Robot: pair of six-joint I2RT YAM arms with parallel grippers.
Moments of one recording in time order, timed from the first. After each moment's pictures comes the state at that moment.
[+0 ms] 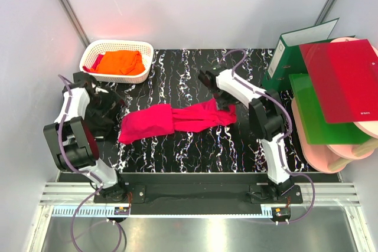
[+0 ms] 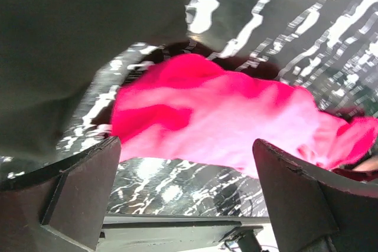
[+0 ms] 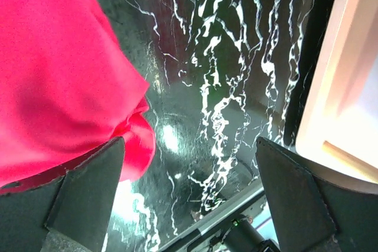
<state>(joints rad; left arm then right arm) 0.32 1.61 1.20 -0.89 0.32 -0.54 0.58 2.20 1.87 -1.36 0.66 0.60</state>
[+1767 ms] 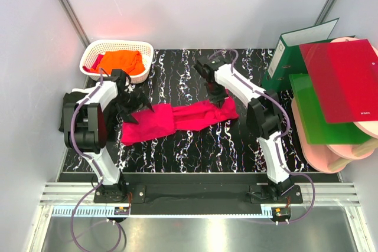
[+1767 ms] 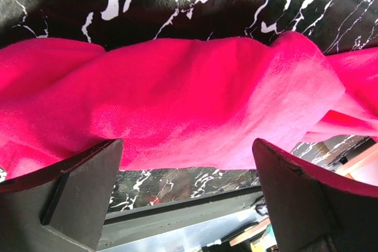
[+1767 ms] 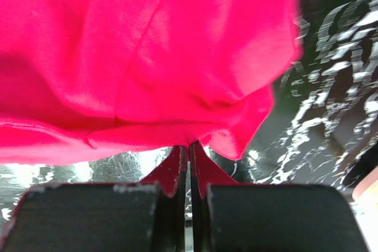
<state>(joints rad) 0.01 1.79 1.26 -0.87 0.36 -0.55 0.58 2.24 2.05 -1.31 0.24 0.40</state>
